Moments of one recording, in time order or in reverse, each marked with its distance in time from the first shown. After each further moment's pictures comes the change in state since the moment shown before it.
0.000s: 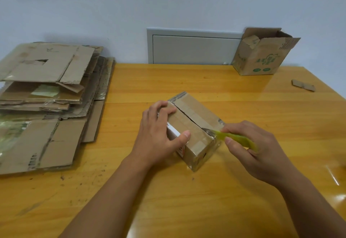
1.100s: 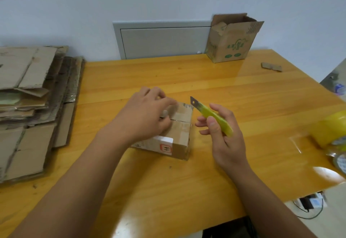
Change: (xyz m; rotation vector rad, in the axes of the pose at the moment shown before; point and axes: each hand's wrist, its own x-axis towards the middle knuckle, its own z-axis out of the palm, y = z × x) left_hand 0.043 0.062 -0.025 0.505 -0.407 0.246; right_hand -0.023 -0.008 0.035 0.500 0.426 0.334
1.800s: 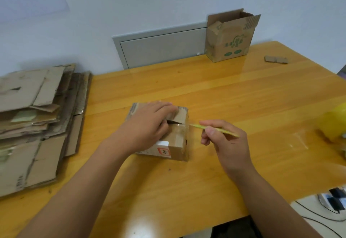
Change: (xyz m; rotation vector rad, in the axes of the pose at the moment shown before) left_hand -0.003 0.007 0.011 -0.143 -0.010 0.123; right_hand -0.005 -0.006 -0.020 0.371 -0.035 0.227
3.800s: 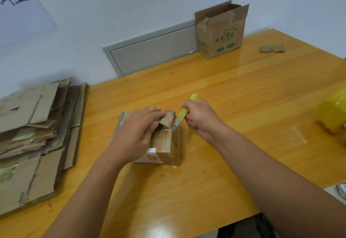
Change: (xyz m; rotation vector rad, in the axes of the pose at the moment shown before) left_hand 0.002 0.000 0.015 -0.091 0.134 -0.088; right_hand 0.099 0.023 0.016 -0.058 0.017 0.509
